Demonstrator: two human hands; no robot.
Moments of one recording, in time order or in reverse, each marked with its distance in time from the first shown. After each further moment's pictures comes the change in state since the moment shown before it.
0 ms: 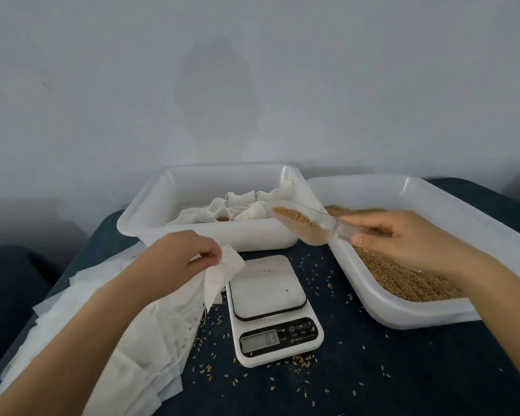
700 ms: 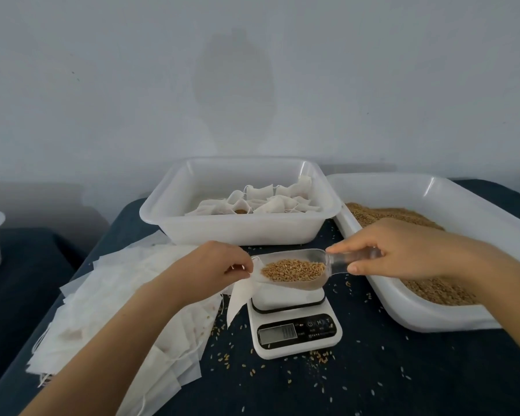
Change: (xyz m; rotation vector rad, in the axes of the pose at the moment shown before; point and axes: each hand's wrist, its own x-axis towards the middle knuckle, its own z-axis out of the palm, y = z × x) left_hand -0.005 0.005 0.024 -0.056 -0.156 0.029; right_hand 0.019 -0.032 0.017 -0.349 -0.378 -0.173
